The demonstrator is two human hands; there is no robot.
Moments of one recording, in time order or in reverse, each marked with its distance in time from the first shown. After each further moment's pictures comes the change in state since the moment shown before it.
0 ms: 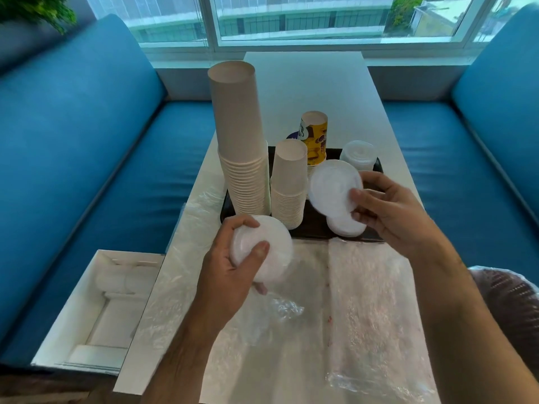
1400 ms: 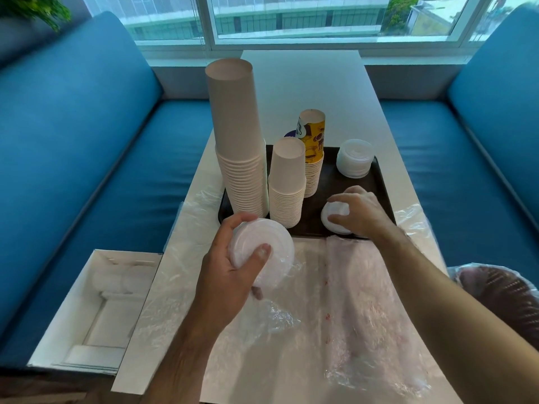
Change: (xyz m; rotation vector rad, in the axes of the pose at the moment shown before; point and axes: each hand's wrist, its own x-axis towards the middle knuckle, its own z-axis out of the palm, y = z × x) left_hand -0.005 0.002 0.001 0.062 0.004 -0.029; right_hand 0.074 0.069 -0.025 -1.334 0.085 -0.010
